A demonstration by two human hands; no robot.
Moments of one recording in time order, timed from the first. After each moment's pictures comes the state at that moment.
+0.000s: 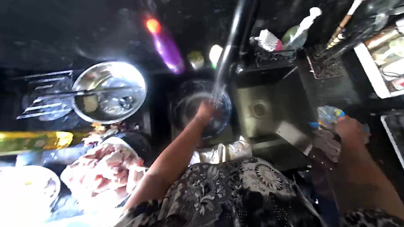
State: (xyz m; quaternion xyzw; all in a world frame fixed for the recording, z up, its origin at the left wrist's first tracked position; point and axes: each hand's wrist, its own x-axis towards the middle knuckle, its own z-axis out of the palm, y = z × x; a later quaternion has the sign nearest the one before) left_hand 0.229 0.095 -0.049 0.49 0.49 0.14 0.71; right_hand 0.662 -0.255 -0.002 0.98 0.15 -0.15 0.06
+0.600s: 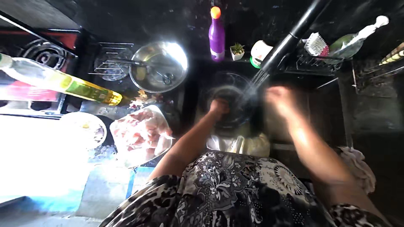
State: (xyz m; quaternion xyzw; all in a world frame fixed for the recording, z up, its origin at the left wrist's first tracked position) left_hand 0.162 0.093 -0.073 0.42 0.59 0.17 0.67; right_hand 0.408 -0.004 0.023 0.76 0.42 -0.36 -0.35
